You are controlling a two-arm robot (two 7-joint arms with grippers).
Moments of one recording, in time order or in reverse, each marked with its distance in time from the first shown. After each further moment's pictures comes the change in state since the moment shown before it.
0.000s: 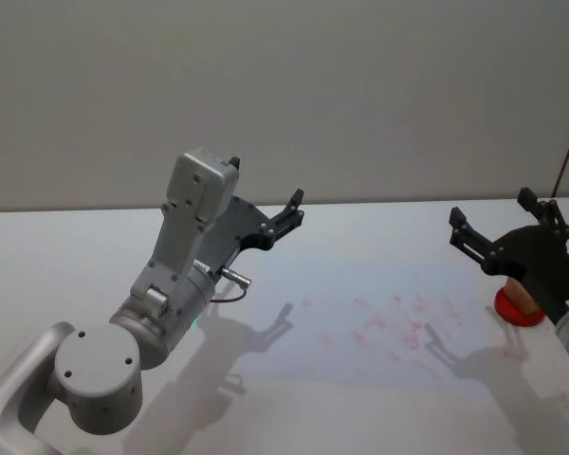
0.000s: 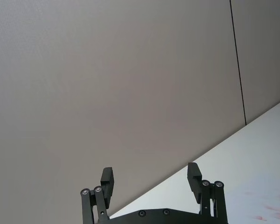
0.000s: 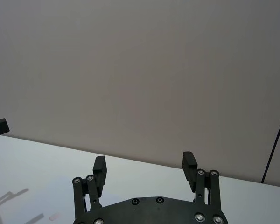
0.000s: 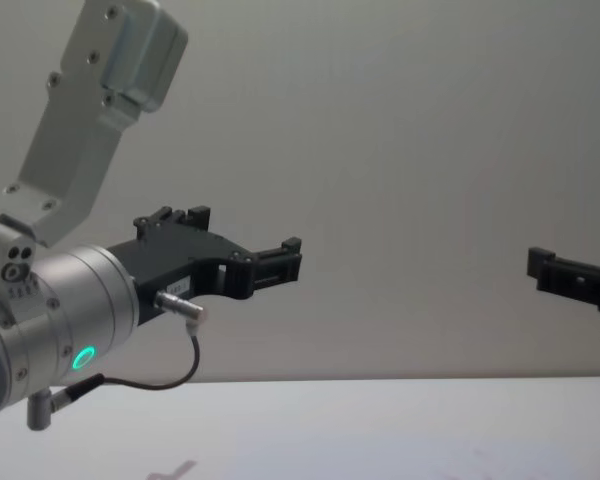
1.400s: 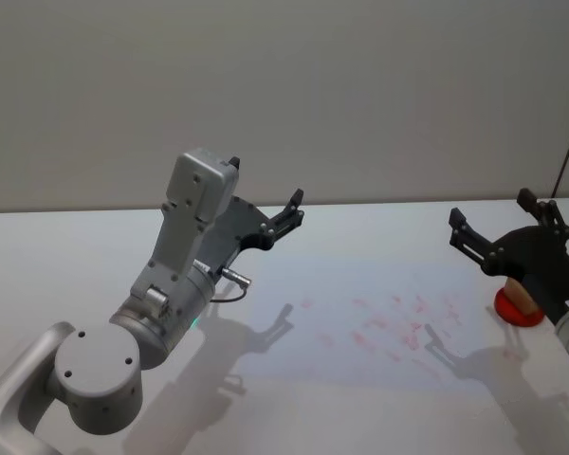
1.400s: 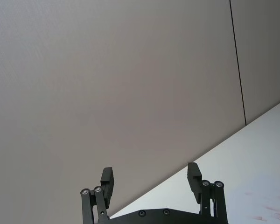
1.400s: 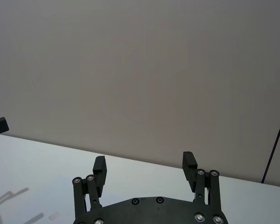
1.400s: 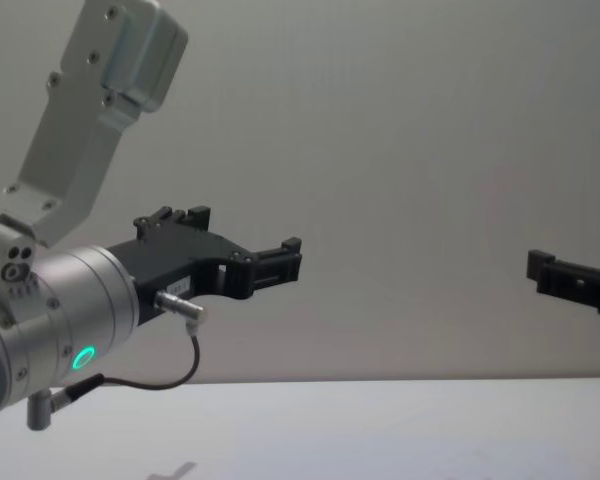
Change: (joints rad) left arm 0.000 0.000 0.000 0.000 0.000 0.000 0.000; right arm 0.002 0.000 0.001 0.004 0.000 0.001 0.004
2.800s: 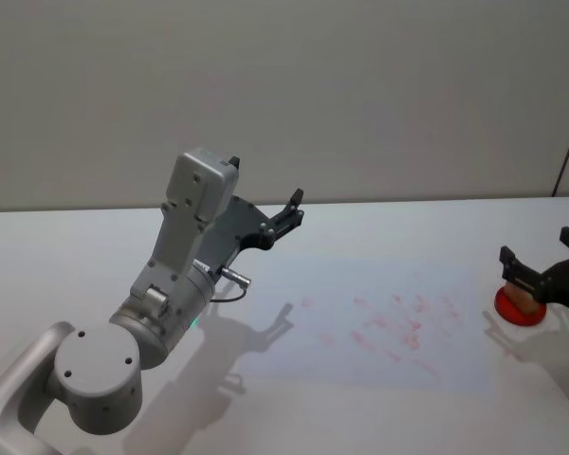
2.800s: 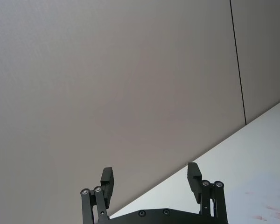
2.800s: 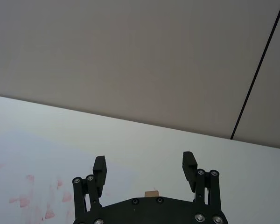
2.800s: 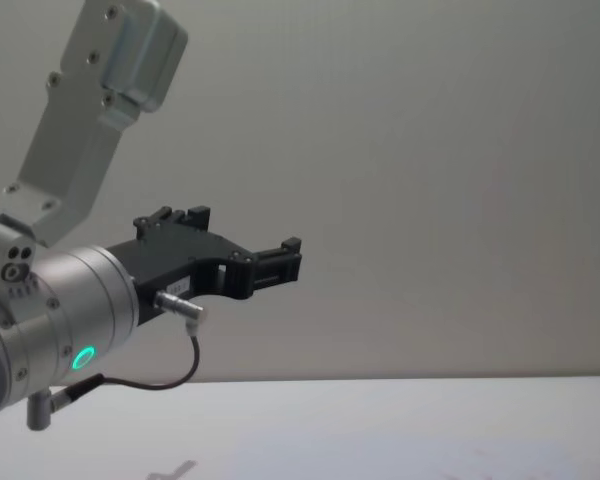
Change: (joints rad) left arm 0.000 0.000 0.000 0.000 0.000 0.000 0.000; right arm 0.057 0.071 0.079 0.230 0.034 0.000 0.139
